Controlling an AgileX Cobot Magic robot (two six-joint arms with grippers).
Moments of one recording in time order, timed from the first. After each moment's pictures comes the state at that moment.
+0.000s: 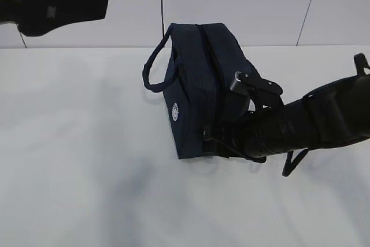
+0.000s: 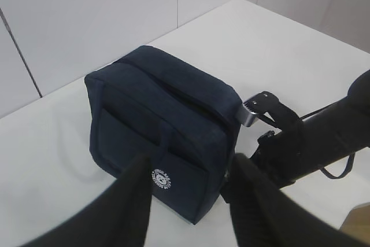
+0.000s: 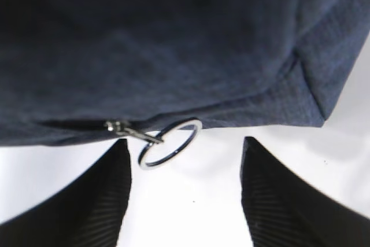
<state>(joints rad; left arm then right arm) -0.69 1.10 -0.97 -0.28 0.36 0.27 0.47 1.83 -0.85 1.65 0.25 -1.17</state>
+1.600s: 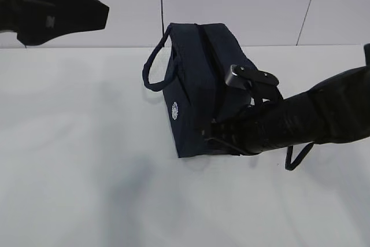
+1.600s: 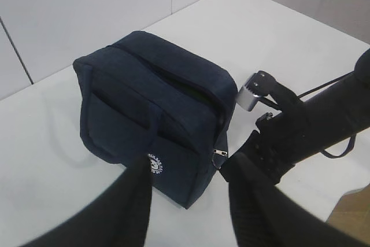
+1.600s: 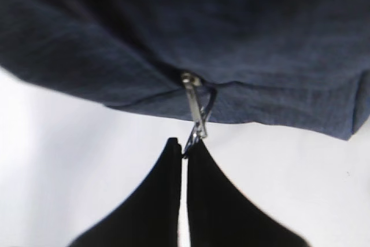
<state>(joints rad) -0.69 1.10 -0.97 -0.30 0.40 0.27 0.47 1.77 -0.85 1.54 0.30 -1.17</state>
